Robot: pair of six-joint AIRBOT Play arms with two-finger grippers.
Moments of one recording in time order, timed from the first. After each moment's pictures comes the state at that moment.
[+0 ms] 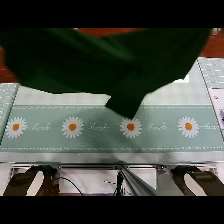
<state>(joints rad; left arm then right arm) 0.16 -0.59 1.26 0.65 -0.82 -1.23 0.00 -0.81 1.46 -1.15 0.90 1.46</state>
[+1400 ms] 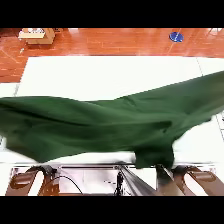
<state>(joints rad) 0.16 -0.44 1.43 1.08 -1.63 -1.72 0.00 -0.90 1.90 -1.58 1.79 1.48</state>
